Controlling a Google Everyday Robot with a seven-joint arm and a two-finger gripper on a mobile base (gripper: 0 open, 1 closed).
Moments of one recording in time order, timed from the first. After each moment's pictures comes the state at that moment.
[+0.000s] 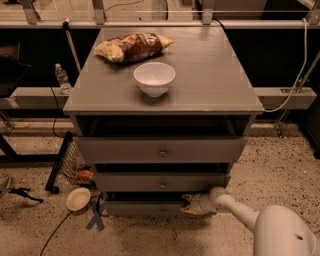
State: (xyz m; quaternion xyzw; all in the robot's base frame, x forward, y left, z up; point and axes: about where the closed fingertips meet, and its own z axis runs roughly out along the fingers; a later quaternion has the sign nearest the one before) arm 0.620 -0.130 0.165 -0.66 0.67 0.12 0.32
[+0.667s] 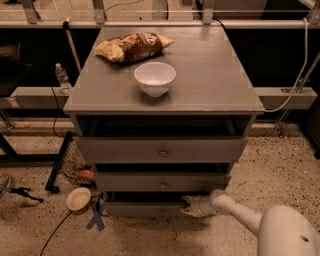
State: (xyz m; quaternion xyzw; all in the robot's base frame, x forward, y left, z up) arm 0.607 -0.130 0.168 -0.66 0.67 0.12 0.32
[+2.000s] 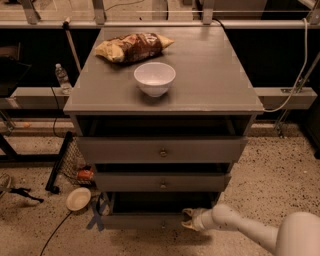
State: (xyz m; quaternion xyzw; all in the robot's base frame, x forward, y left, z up) arm 0.543 -0.133 0.172 -0.64 0.69 0.12 0.31
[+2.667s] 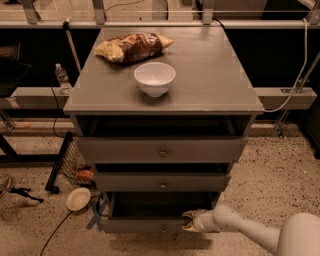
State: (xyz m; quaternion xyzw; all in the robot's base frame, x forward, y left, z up) arm 0.539 -0.133 0.172 -0.64 0.69 0.12 0.31
